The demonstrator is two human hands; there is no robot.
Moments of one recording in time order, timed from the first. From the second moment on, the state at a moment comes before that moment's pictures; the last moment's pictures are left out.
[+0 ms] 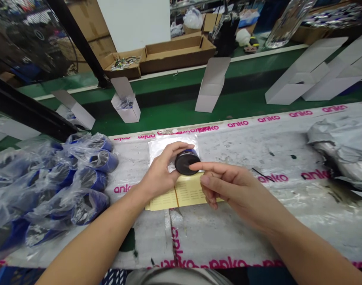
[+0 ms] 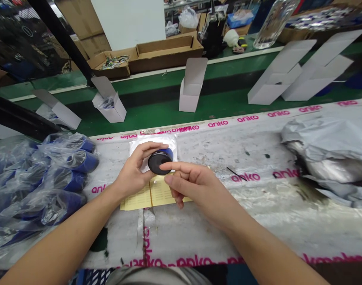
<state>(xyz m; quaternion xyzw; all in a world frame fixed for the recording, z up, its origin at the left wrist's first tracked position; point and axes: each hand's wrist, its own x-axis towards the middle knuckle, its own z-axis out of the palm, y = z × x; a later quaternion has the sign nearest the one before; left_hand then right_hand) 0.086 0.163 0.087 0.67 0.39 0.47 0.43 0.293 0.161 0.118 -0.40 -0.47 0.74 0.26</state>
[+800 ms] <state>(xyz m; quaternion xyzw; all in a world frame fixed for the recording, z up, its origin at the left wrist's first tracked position) 0.086 0.164 0.089 0.70 0.38 0.47 0.37 0.287 0.156 0.122 -0.40 -0.49 0.72 0.29</state>
